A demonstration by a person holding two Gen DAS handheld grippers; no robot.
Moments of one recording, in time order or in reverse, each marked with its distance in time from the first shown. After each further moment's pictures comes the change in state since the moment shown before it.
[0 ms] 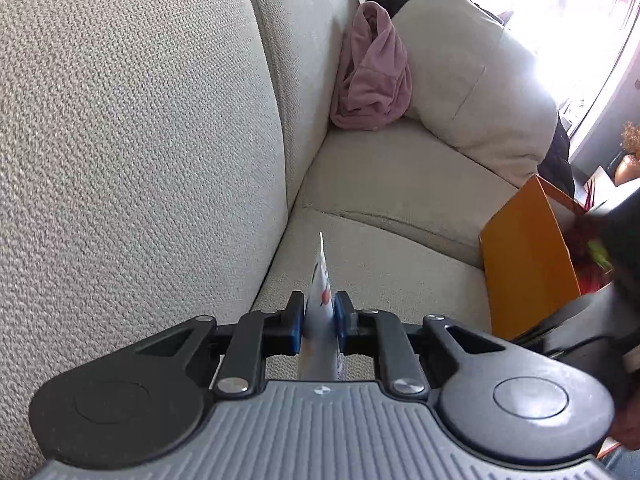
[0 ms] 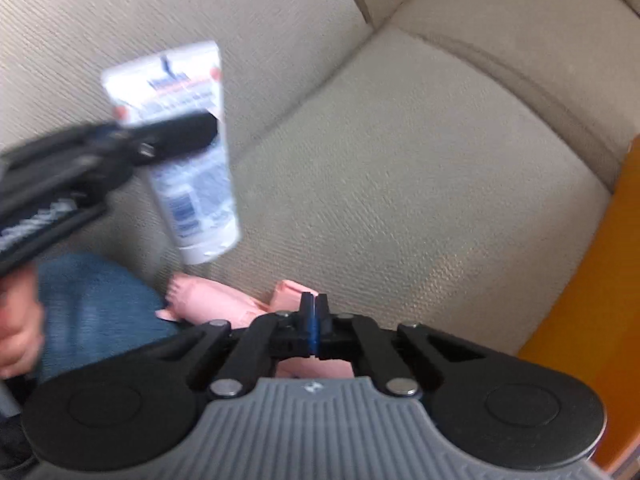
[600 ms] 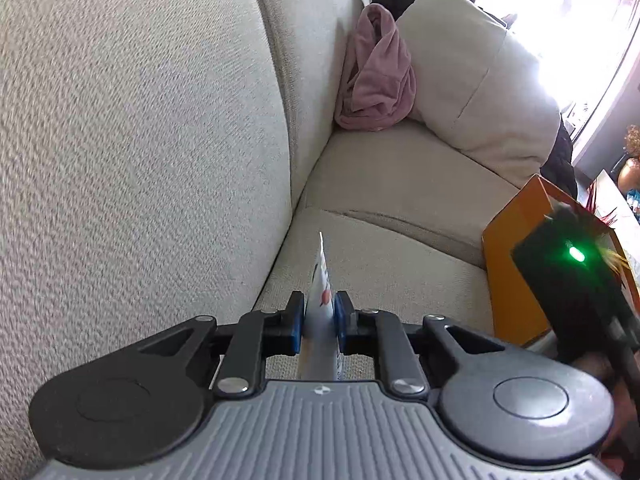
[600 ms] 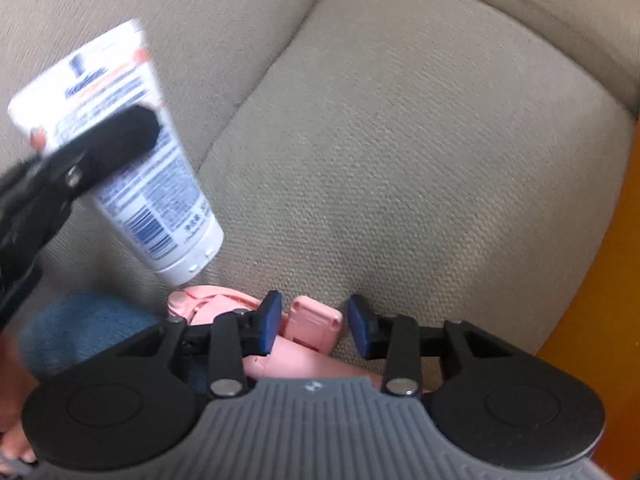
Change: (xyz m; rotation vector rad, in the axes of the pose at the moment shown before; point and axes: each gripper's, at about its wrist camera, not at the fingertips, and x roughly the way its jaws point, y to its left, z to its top) left arm -0.011 0.001 -0.019 -0.011 -0.006 0.012; right arm 0.045 0.008 0.009 0.137 0.126 -0.075
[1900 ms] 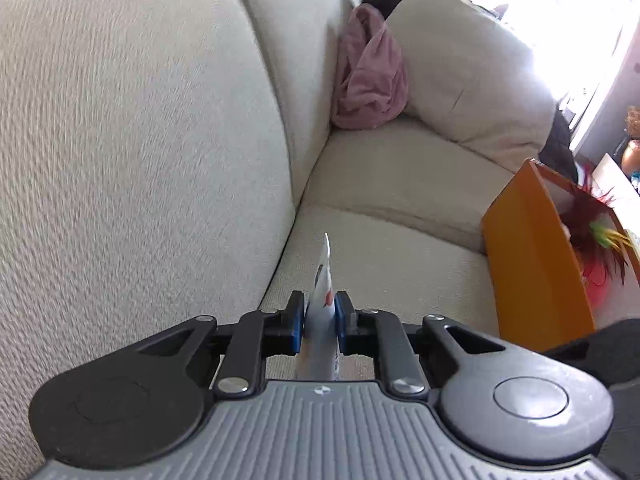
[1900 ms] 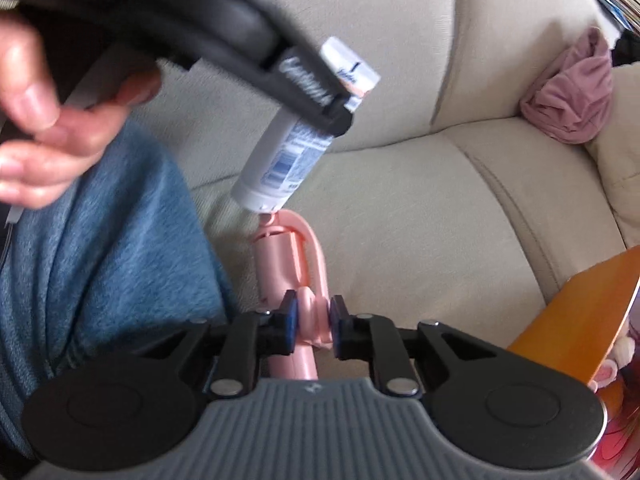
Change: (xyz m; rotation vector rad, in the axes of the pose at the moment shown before) left arm 0.025 -0.039 0.011 0.072 -0.028 0.029; right arm -0.041 0.042 -0.085 -0.595 -0.349 -0.257
